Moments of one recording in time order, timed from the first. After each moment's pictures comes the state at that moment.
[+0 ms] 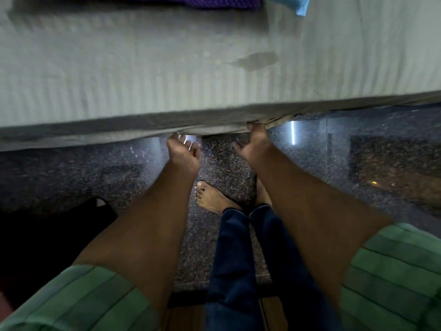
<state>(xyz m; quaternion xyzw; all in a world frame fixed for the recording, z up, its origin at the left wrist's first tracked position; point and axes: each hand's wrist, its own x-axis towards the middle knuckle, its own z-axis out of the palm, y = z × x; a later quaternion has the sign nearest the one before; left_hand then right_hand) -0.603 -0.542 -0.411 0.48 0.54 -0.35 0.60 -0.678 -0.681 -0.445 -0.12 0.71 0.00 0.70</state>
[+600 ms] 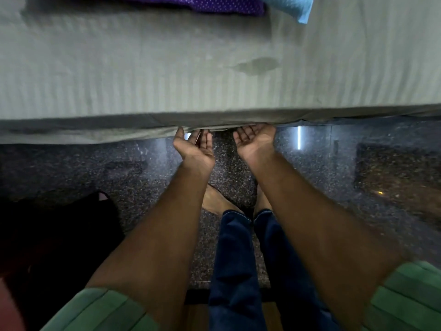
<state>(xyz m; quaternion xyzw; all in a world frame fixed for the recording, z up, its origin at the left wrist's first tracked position) -0.618 -0.572 -0.404 0.36 0.55 -0.26 0.71 -0.668 -0.690 -0.388 -0.08 0.69 -0.10 0.71</state>
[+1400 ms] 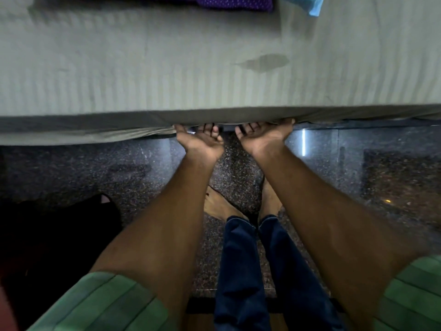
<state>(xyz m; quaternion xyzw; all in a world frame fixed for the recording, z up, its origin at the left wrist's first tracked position) -0.604 -0.582 -0.406 0.34 0.49 -0.31 0.73 -0.664 -0.699 -0.391 0.02 0.60 -0.14 0.79</state>
